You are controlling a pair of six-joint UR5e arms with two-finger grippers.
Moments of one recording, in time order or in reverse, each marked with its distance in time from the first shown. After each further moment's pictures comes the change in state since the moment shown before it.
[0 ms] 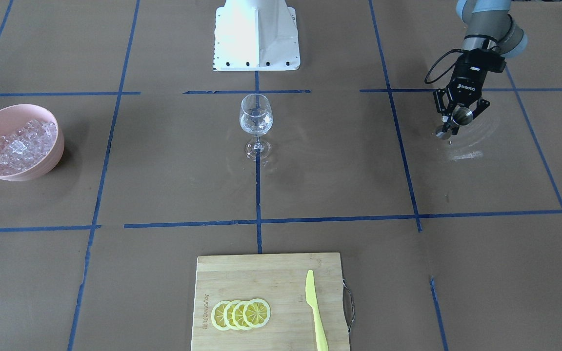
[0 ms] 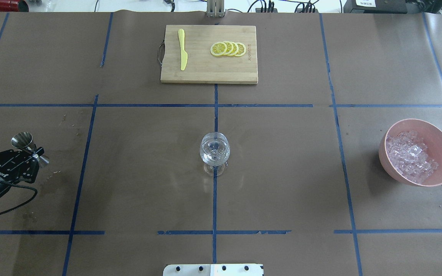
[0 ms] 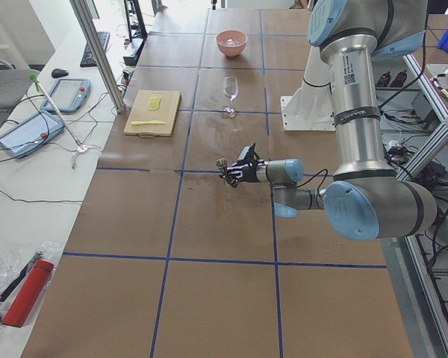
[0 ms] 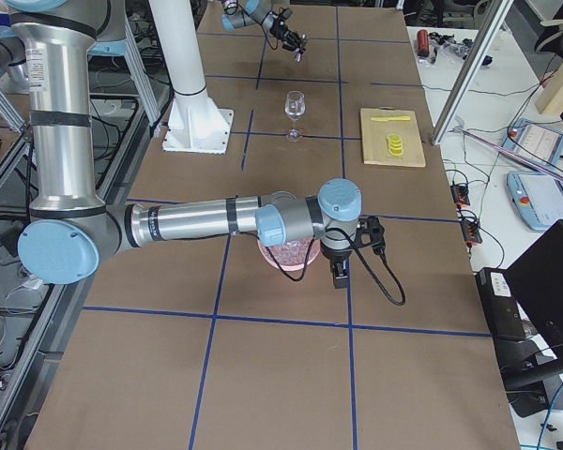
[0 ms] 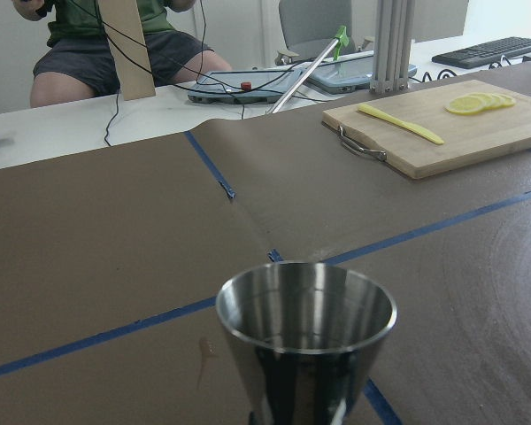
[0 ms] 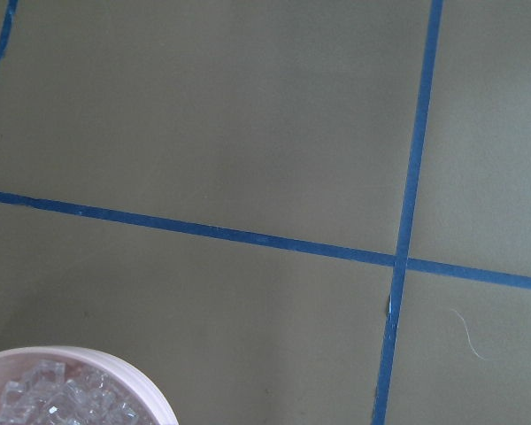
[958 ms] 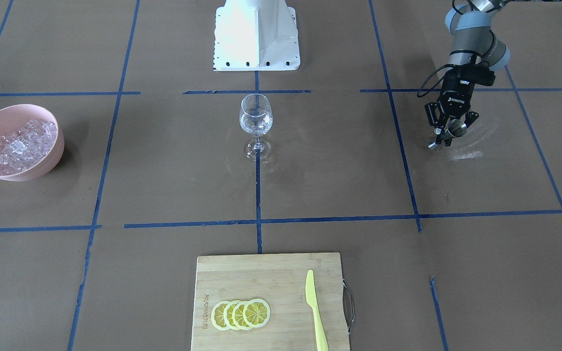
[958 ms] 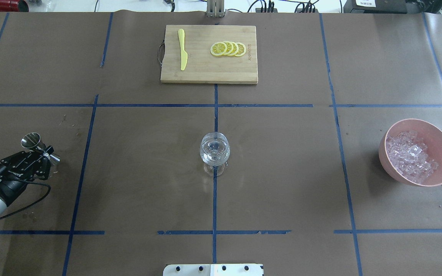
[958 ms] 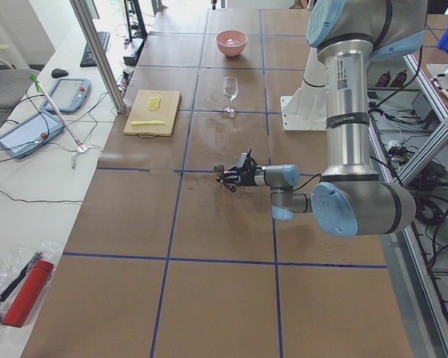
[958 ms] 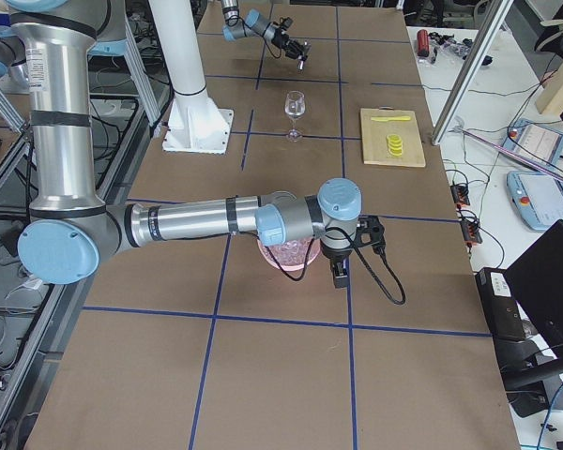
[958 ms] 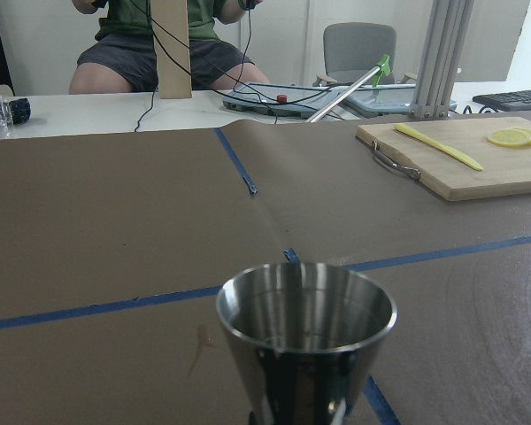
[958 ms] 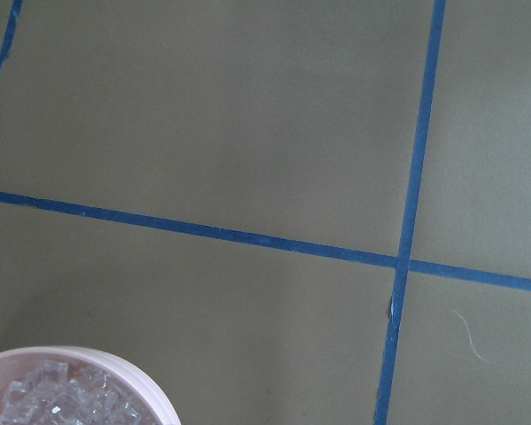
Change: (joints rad) left arm 0.036 -0.101 0.133 -0.029 0.120 -0.100; right arm 0.000 0.000 0.004 0.001 0.001 0.000
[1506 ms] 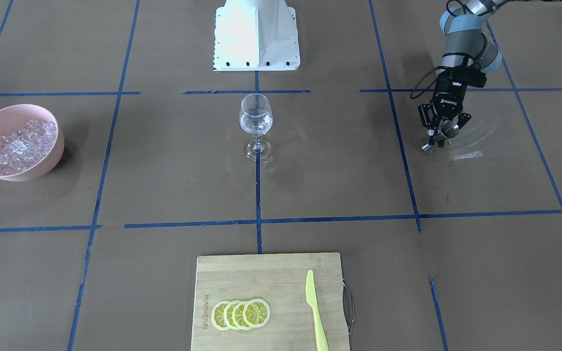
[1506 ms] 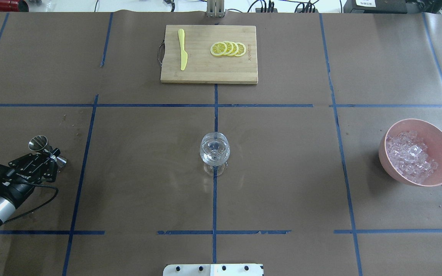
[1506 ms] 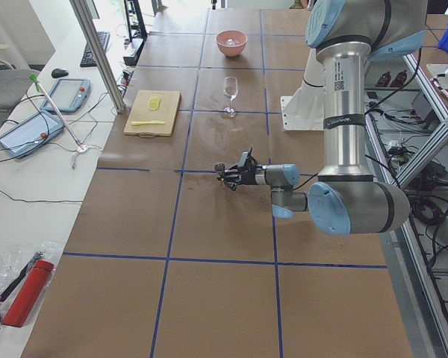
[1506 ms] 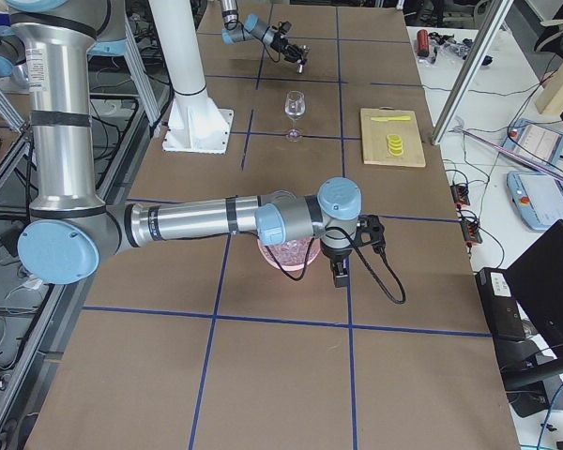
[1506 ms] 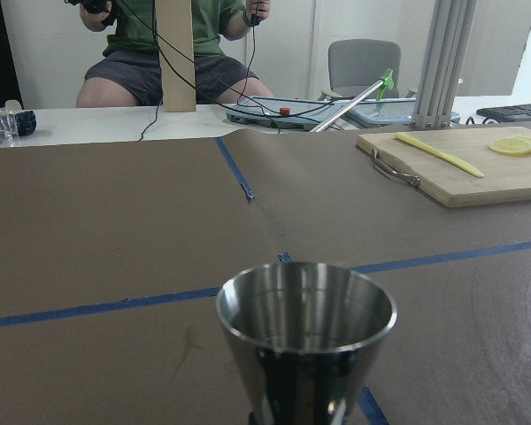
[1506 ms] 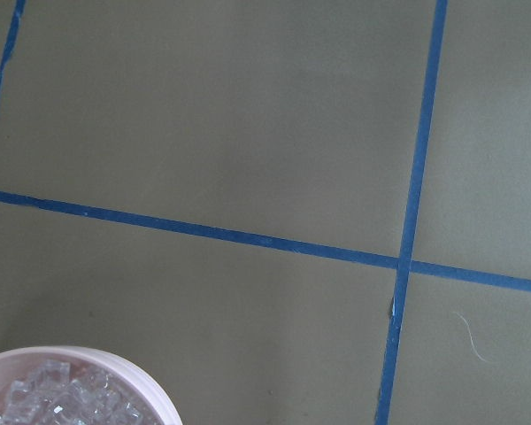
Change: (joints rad) left arm 0.024 -0.030 0.024 0.000 0.021 0.000; right arm 0.000 0.000 0.001 0.000 0.001 -0.001
